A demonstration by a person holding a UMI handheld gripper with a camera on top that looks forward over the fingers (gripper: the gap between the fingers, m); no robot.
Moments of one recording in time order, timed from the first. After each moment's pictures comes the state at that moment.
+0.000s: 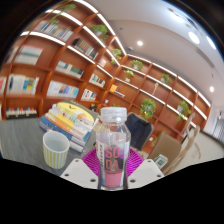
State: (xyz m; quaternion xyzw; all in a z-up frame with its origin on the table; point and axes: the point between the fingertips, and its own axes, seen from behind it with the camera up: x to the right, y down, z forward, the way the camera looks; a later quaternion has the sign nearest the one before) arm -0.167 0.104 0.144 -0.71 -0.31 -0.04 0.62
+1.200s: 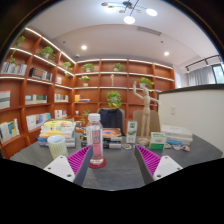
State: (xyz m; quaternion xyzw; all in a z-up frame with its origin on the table) arm -0.050 -0.026 0.132 -0.75 -0.04 0.01 0.66
